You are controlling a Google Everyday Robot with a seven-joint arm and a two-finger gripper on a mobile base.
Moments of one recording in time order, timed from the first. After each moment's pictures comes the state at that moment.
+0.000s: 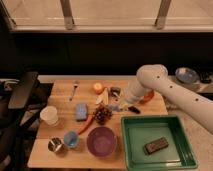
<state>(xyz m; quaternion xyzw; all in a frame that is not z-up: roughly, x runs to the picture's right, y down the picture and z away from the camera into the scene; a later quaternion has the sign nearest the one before) 0.082 0.096 0.739 -0.28 -0.23 -0.02 0.93</state>
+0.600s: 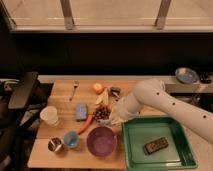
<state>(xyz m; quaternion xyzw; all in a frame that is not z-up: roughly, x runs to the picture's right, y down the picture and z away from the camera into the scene) 0.033 0.154 0.683 -0.27 -0.30 -0.07 0.91</state>
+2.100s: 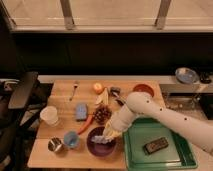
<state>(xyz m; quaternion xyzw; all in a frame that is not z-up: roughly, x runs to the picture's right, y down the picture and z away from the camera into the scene) 0.012 0.233 0.721 -0.37 -0.36 -0.07 0.85</state>
